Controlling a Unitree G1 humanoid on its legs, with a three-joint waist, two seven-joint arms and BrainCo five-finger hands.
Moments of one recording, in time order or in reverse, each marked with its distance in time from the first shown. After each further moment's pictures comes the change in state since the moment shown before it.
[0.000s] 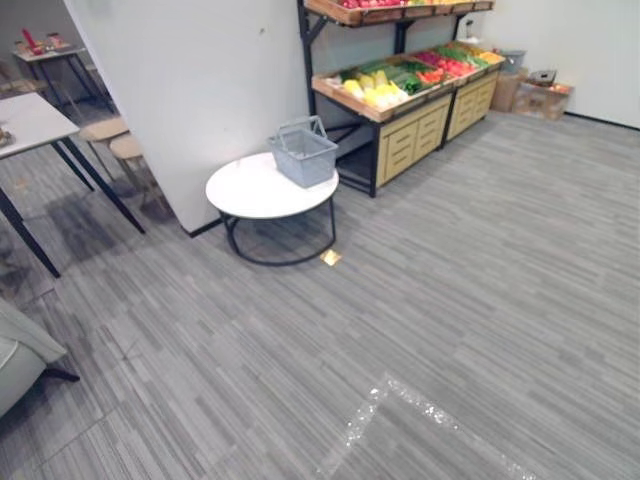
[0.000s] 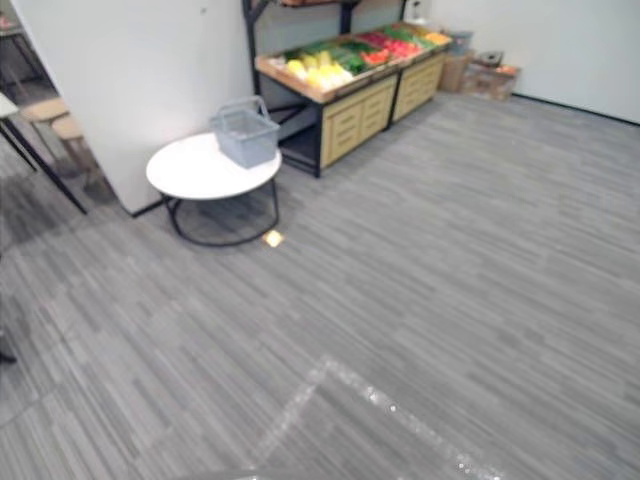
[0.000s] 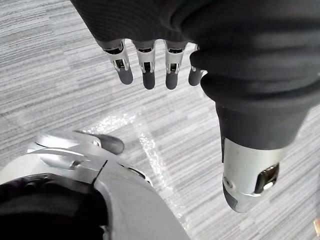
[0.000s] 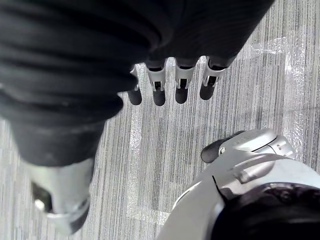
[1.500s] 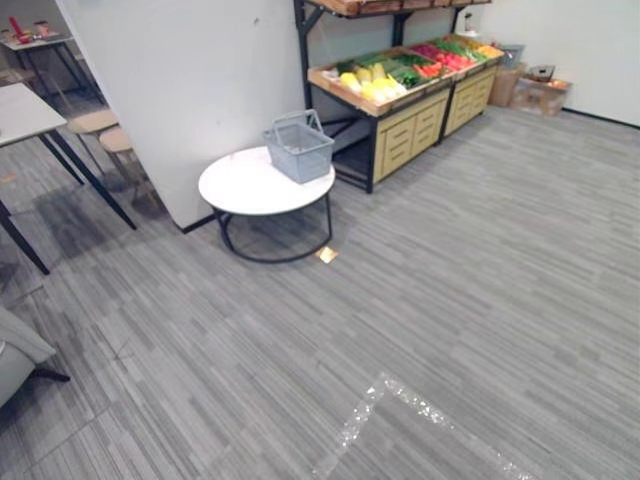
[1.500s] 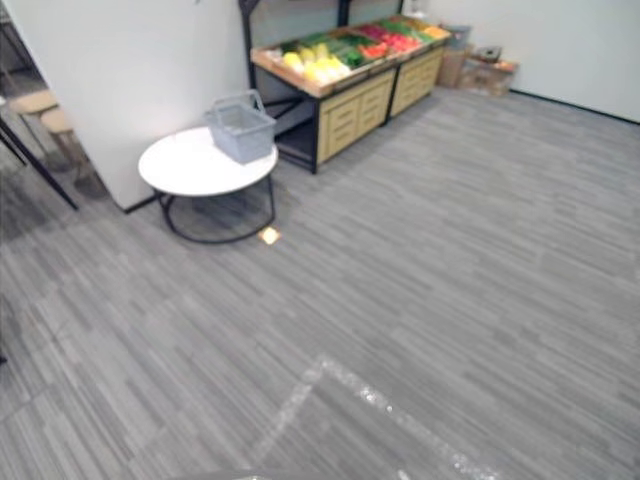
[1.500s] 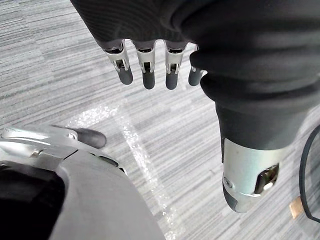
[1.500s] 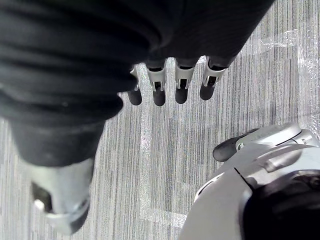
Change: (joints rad) left arm 0.013 -0.006 -0.024 -0.046 -0.012 -0.064 -0.016; right arm 0.001 0.020 -0.020 -0.026 0.001 -0.035 0.000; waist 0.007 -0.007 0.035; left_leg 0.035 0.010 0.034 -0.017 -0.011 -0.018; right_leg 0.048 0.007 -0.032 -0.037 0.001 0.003
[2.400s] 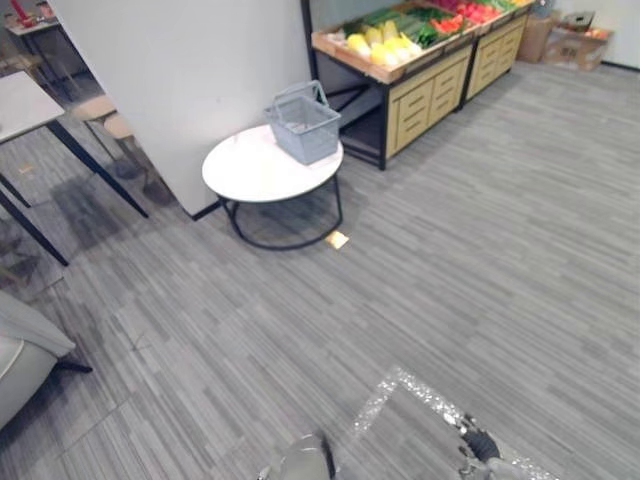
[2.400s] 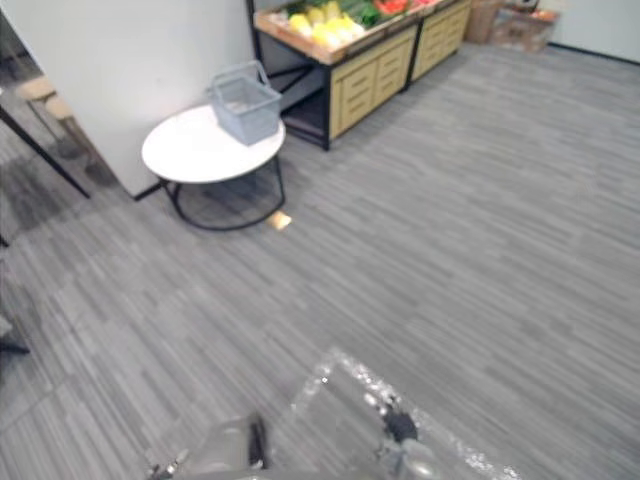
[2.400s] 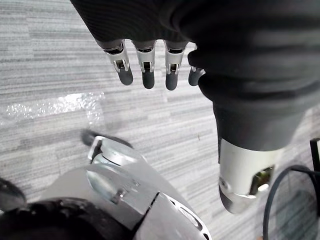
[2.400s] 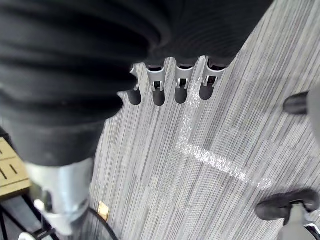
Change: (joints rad) left arm -0.021 -0.065 0.101 -0.106 -0.115 -0.002 0.034; right arm -0.164 -0.002 0.337 -0.204 0.044 -0.029 0.000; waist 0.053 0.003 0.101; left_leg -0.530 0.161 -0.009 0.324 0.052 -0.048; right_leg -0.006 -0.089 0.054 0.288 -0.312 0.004
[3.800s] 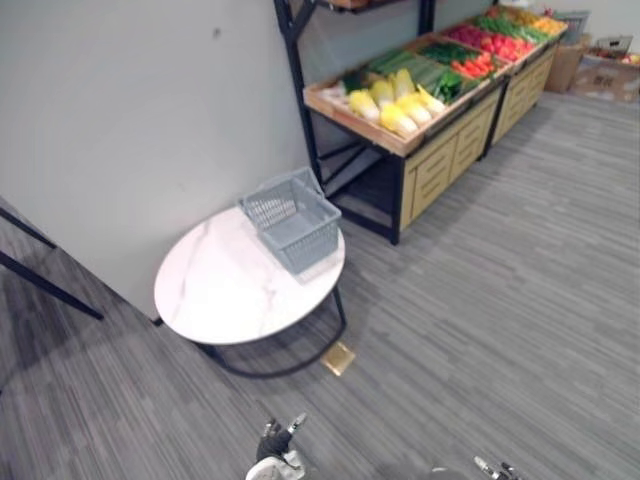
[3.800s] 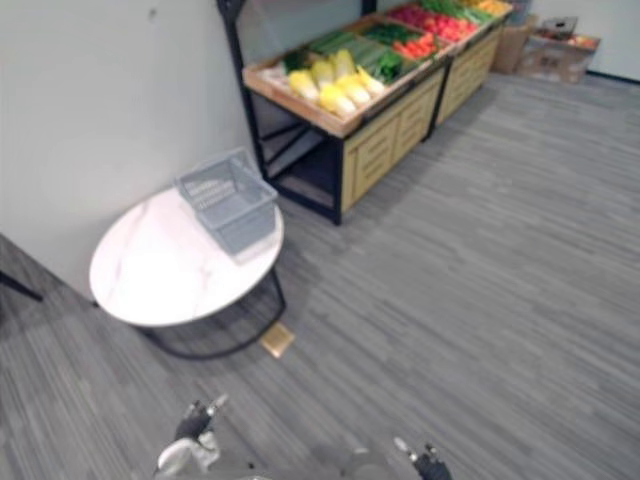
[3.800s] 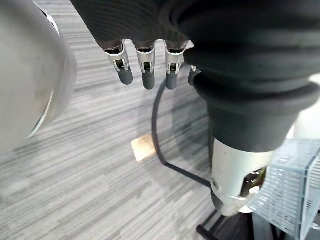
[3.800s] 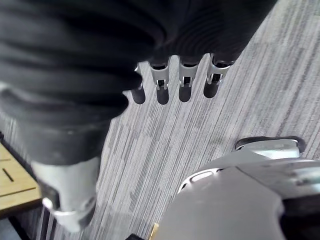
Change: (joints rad) left arm -0.153 -0.075 -0.085 -0.082 0.076 -0.015 0.032; right arm 0.147 -0.070 -0.131 0.023 -0.126 0.031 -0.032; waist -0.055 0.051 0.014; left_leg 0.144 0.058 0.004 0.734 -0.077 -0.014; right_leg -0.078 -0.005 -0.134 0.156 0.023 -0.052
